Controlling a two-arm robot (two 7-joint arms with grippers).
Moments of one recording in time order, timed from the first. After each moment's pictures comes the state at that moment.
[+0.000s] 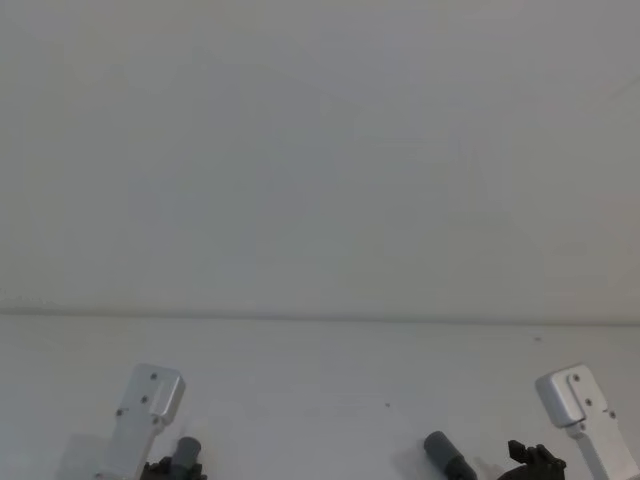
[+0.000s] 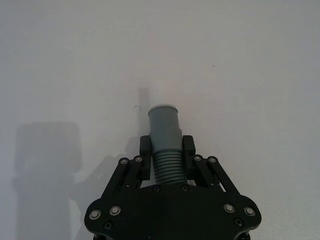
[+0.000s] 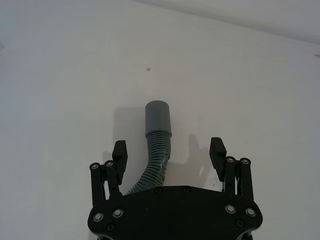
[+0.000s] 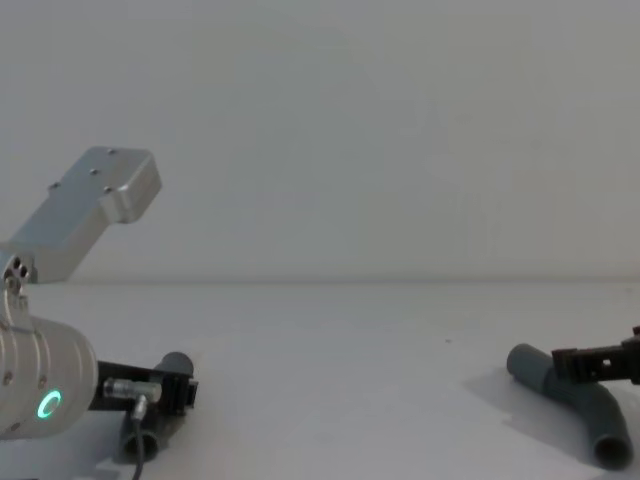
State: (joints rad) left arm -0.12 0.17 0.30 -1.77 -0.22 0.74 0.12; right arm 0.09 0.44 -0.26 -1.81 0.32 0.62 0.16
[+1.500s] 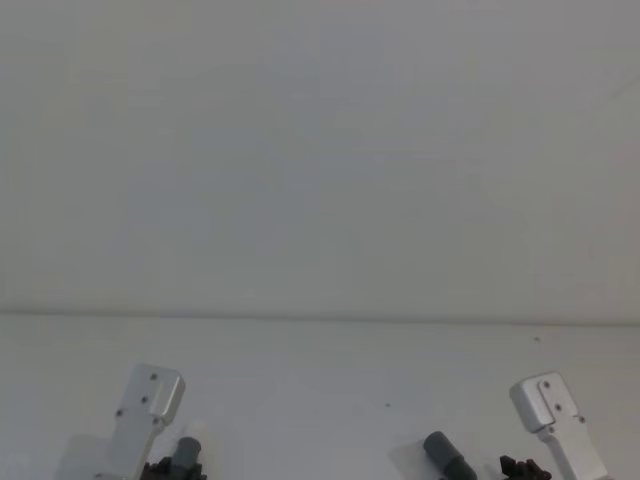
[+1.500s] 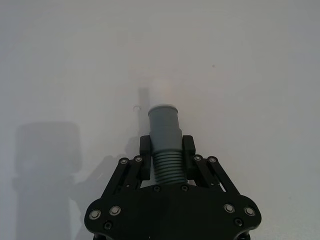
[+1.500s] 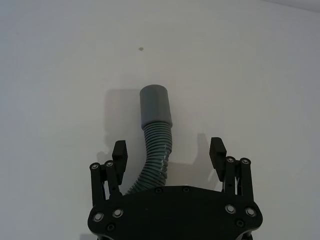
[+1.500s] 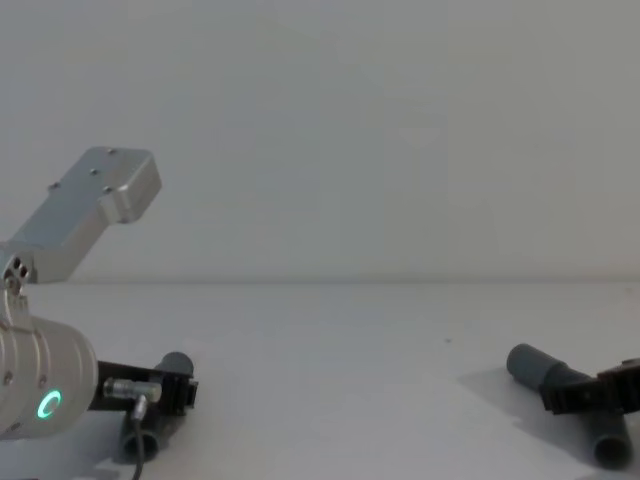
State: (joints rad) left arm -0.12 0.17 0.30 -1.77 -0.22 0.74 0.12; right arm 0.12 0.37 -0.28 -1.75 0.26 0.70 0.12
